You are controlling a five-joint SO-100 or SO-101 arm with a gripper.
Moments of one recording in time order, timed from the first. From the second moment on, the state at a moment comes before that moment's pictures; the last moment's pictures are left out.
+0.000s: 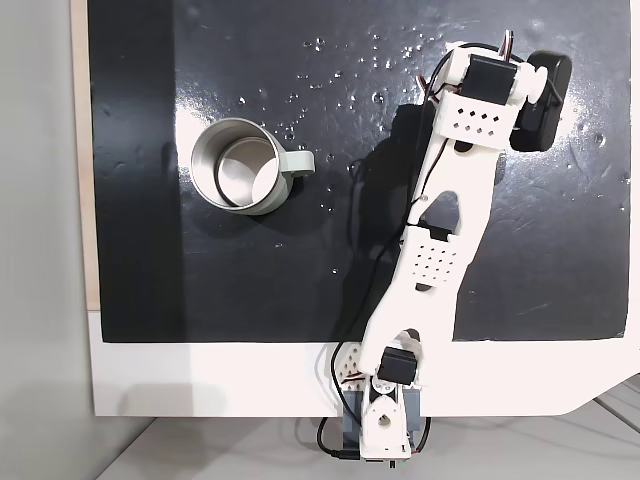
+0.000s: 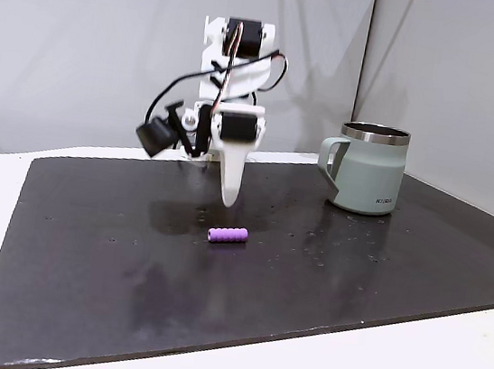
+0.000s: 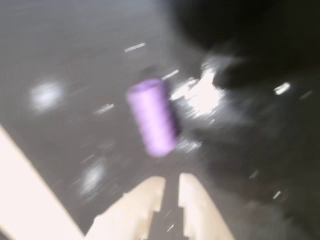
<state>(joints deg) 11.5 23.9 -7.5 103.4 -0.9</state>
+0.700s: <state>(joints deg) 12.0 19.9 -12.3 102.3 1.9</state>
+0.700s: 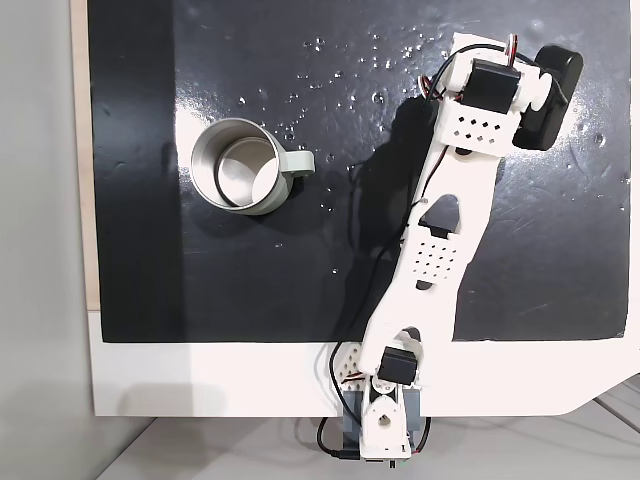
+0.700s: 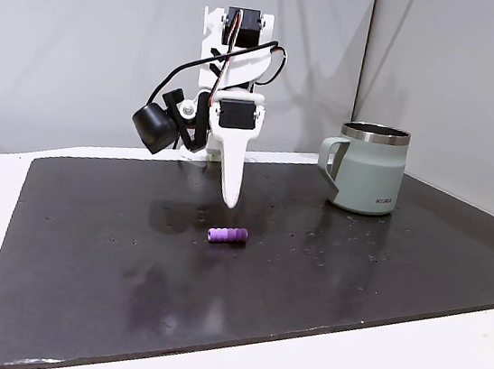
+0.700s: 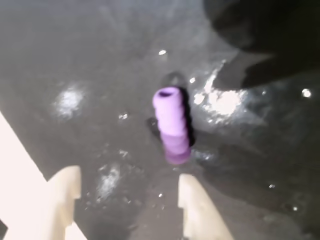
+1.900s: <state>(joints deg) 9.3 15.6 -7.8 103.1 2.3</state>
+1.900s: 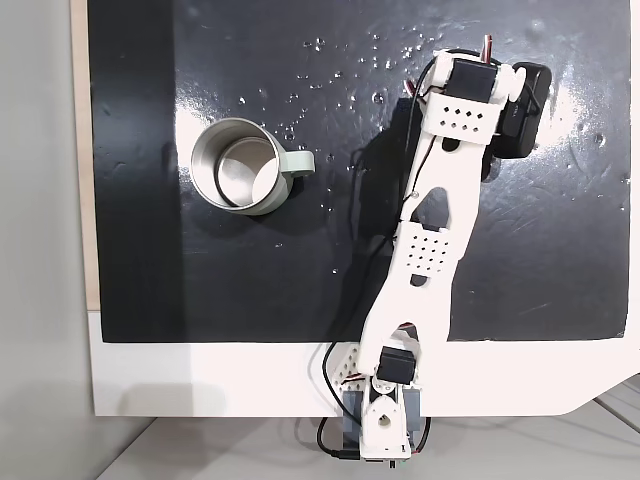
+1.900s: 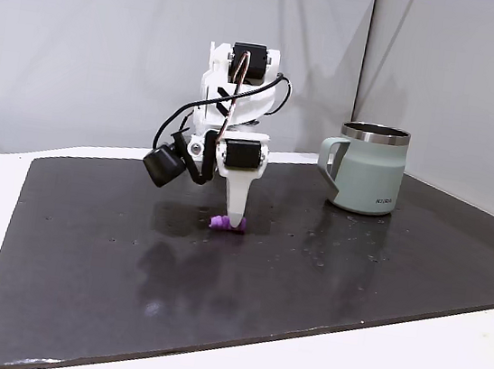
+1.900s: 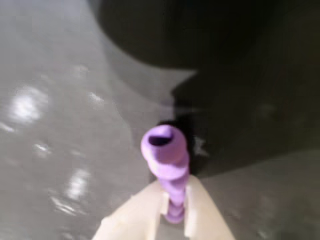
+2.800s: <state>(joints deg) -25.6 53.3 7.4 103.6 5.7</state>
